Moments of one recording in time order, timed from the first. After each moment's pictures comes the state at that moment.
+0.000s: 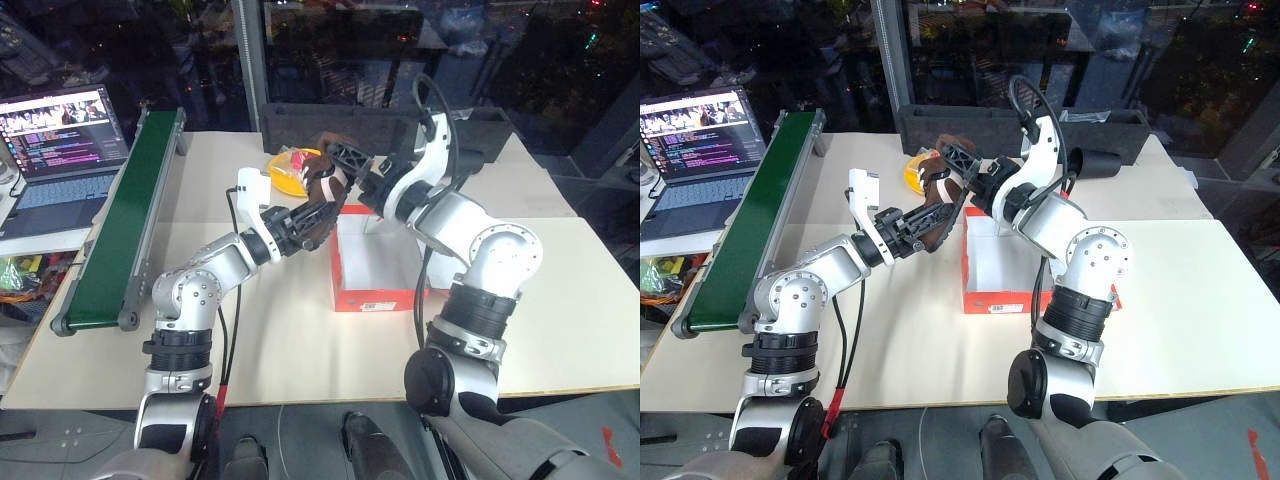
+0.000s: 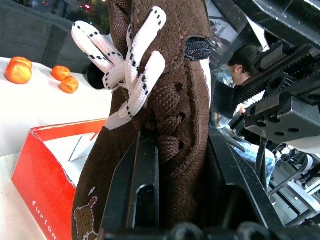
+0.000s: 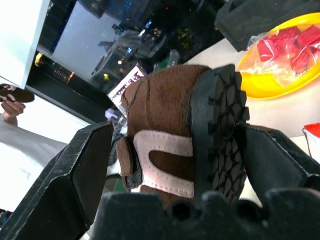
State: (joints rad) left arm -0.67 0.23 0.13 -0.04 -0.78 0.82 -0.47; right arm -0.96 0.08 -0.52 -0.08 0.93 1.22 -0.23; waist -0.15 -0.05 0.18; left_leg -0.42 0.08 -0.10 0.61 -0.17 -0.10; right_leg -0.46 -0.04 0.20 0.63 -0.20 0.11
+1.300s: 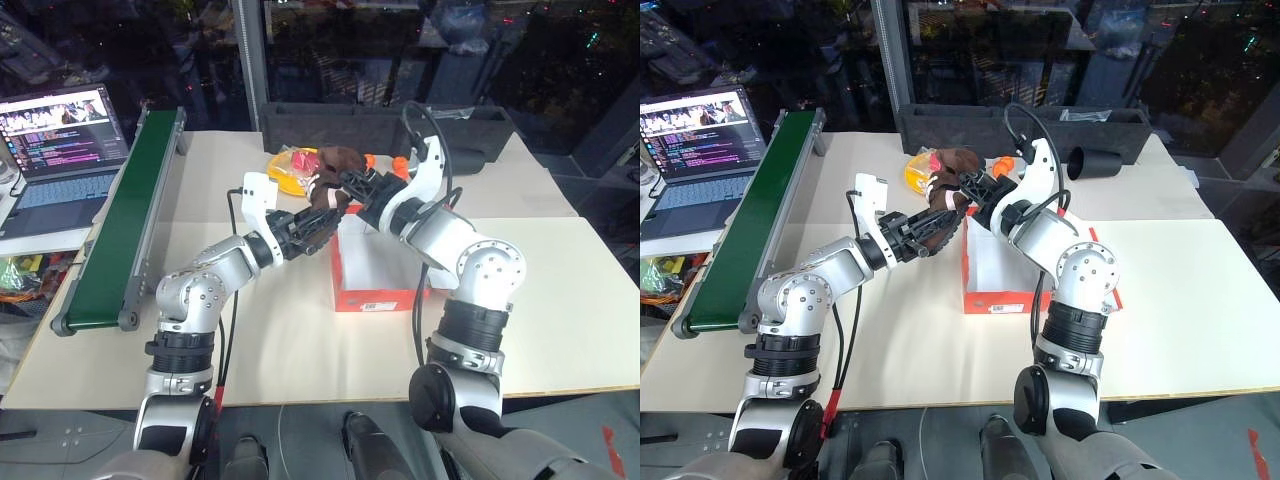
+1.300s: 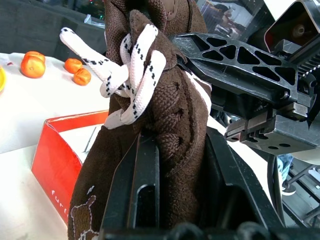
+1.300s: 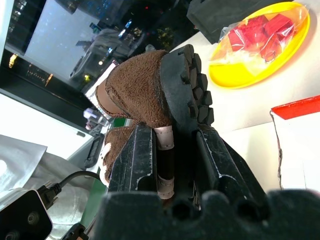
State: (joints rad) left arm -0.66 0.23 0.11 -0.05 -0.70 0.80 -0.46; right arm -0.86 0.05 -0.41 -0.09 0.92 1.11 -0.27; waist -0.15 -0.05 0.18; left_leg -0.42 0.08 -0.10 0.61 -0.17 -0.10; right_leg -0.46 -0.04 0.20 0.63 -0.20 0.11
